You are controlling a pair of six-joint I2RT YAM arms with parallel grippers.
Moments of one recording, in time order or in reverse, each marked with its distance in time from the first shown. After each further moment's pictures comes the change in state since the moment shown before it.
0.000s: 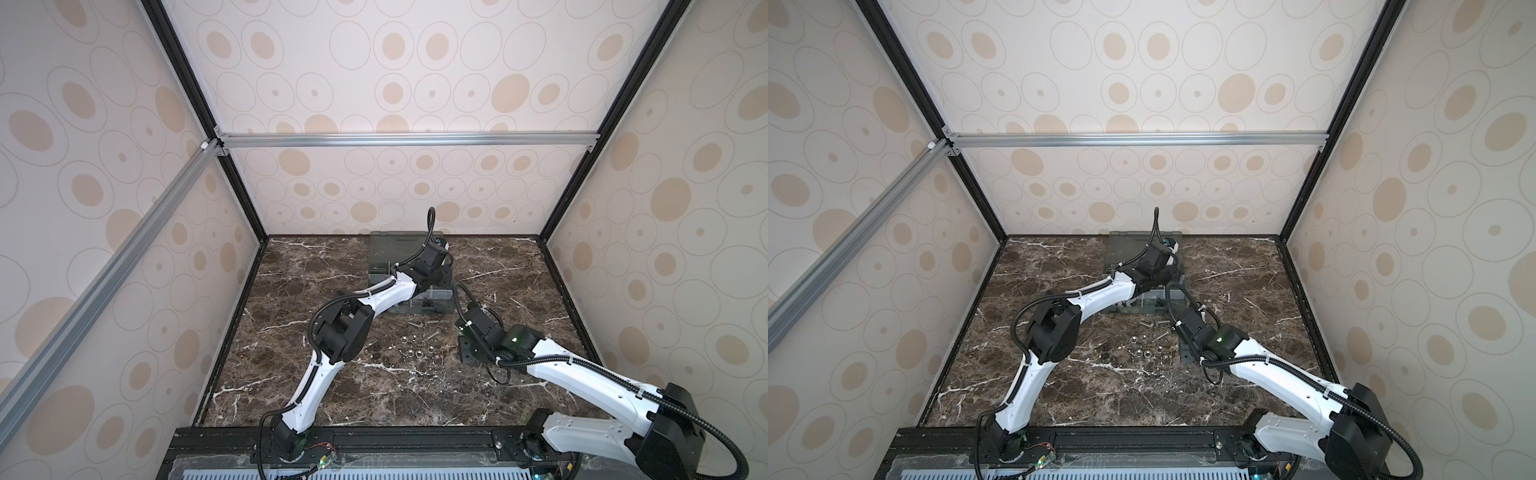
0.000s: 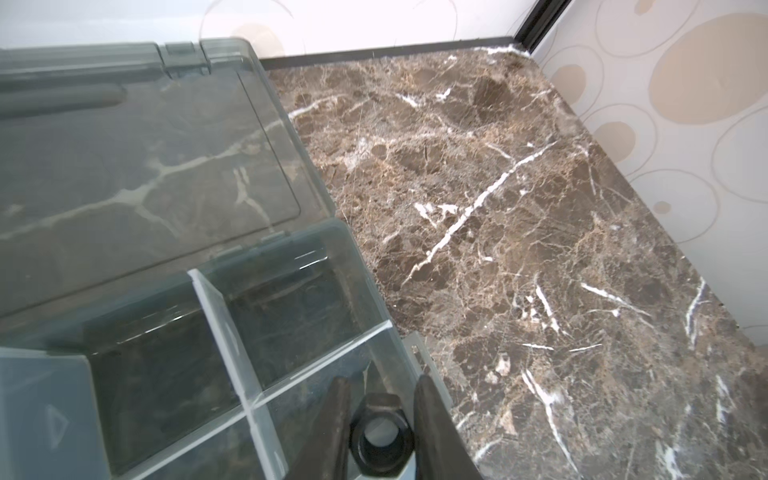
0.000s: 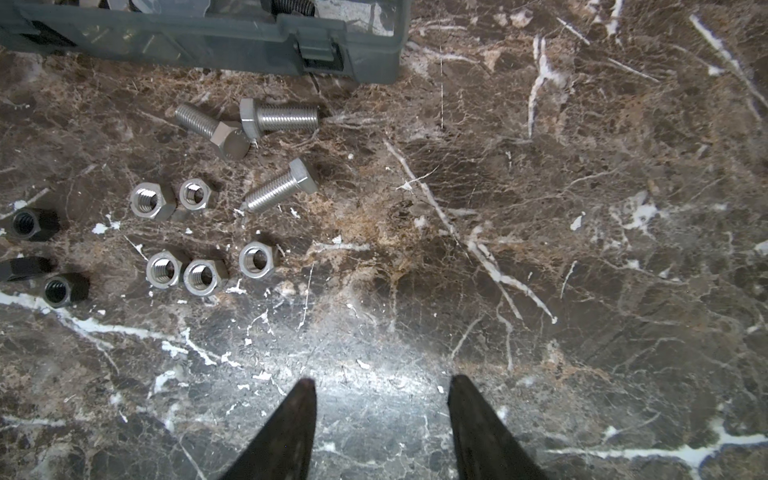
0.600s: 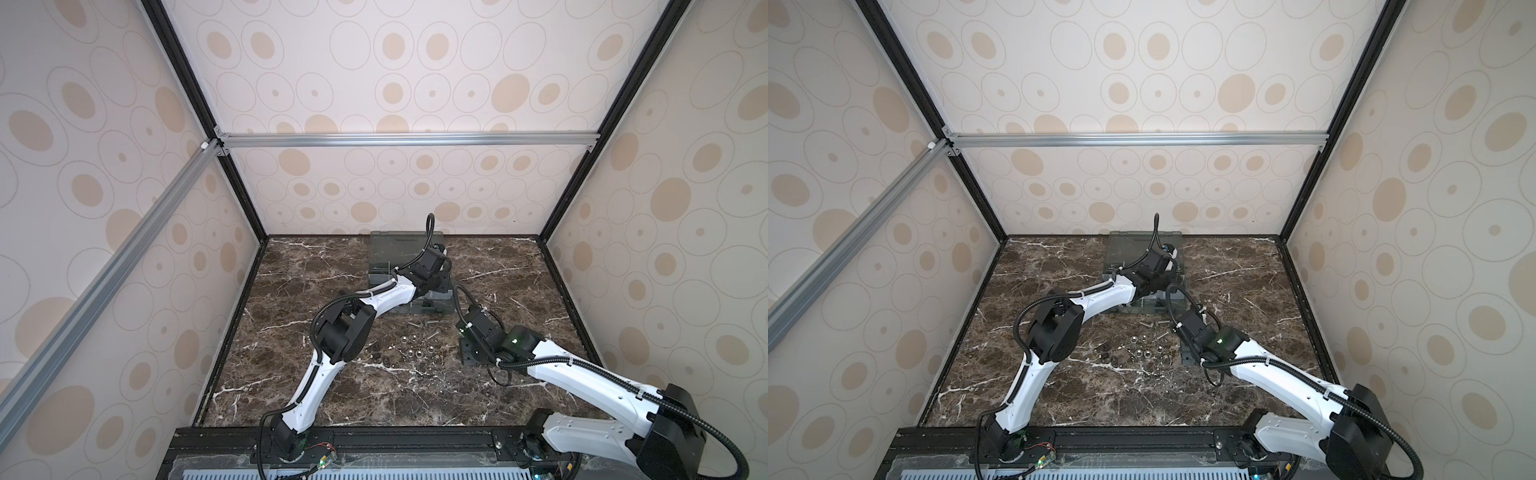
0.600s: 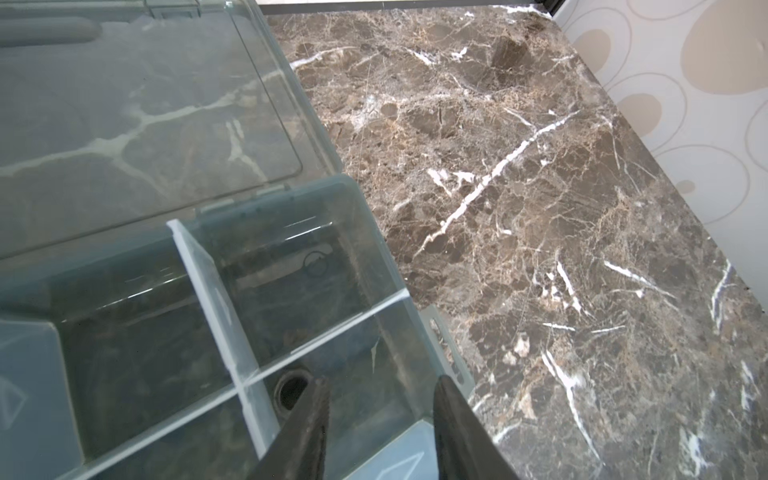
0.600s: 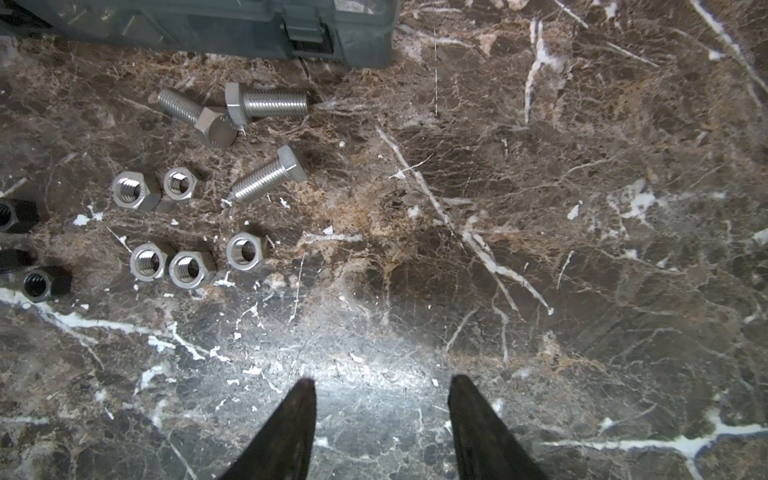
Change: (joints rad) left arm 0.000 -0.020 -0.073 0.021 0.010 -0.014; right arm 0.000 -0.009 -0.015 -0.008 0.000 0.004
